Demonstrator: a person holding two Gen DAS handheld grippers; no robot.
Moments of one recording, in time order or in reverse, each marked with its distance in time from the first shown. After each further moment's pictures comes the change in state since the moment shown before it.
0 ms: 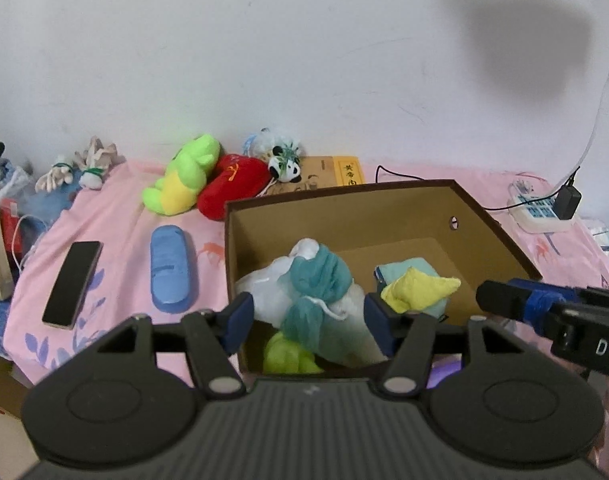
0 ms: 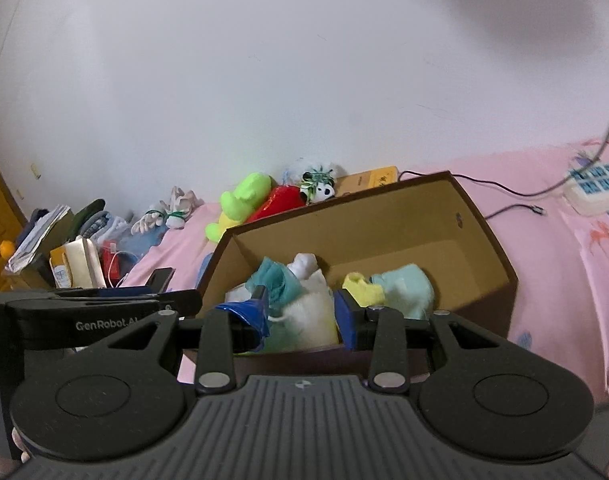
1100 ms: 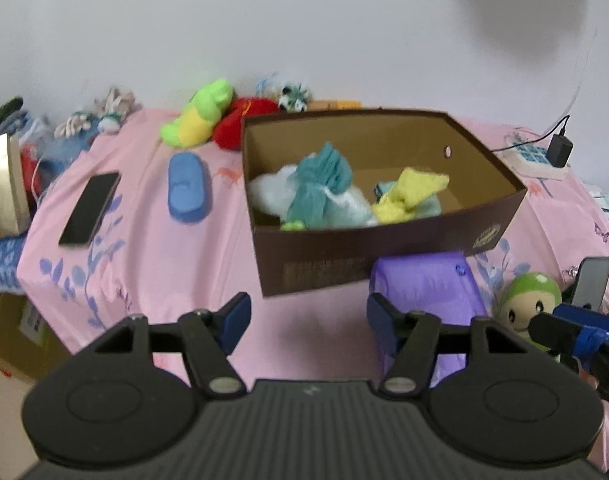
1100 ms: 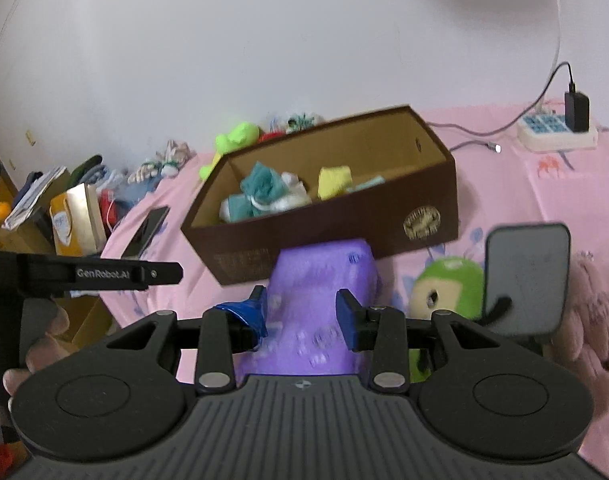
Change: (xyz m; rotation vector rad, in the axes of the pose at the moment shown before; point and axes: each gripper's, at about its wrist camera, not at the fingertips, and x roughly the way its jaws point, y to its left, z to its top) left arm -0.043 -0.001 -0.078 -0.019 0.102 0.012; right arm -0.074 -0.004 -0.085 -0.022 0.079 -0.055
